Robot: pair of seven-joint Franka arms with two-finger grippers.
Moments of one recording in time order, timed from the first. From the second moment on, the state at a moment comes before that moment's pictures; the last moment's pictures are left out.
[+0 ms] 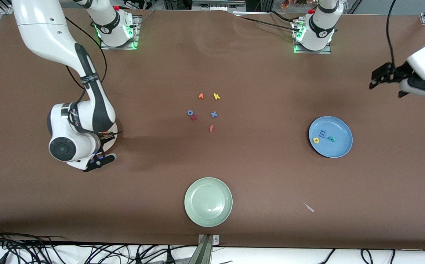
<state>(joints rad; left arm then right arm) 0.07 -0.14 -0.03 -1.82 -0.02 1.62 0.29 0.23 0.68 -0.13 -1.54 -0.03 1.86 -0.27</state>
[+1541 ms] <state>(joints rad) -0.01 -0.04 -0.04 -1.59 -0.01 1.48 -0.18 0.22 0.31 0.01 -1.63 -0.01 1.66 0.10</state>
